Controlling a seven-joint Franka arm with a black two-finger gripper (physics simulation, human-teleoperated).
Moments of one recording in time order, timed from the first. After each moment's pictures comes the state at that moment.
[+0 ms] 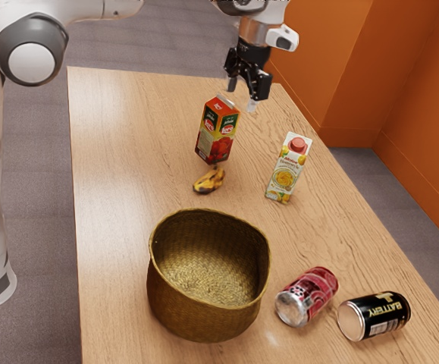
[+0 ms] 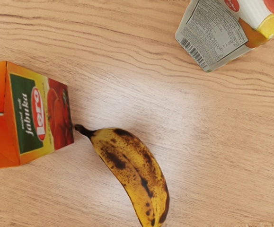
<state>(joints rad) 0.04 0.08 0.12 -1.41 -0.01 1.50 -0.08</state>
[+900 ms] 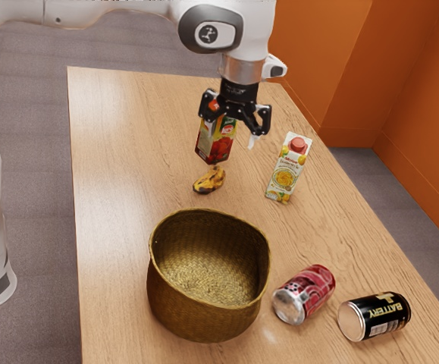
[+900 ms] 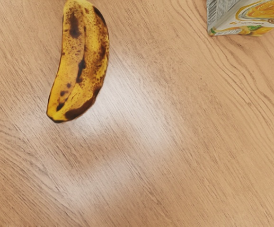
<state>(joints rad) 0.06 -0.22 -0.09 -1.85 -0.05 1.74 -0.98</state>
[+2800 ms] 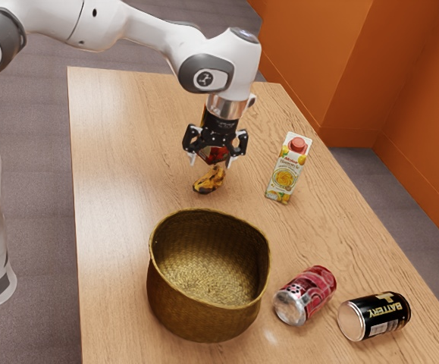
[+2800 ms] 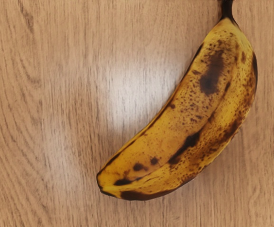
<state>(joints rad) 0.06 -0.13 0.02 -2.05 0.01 1.91 -1.39</state>
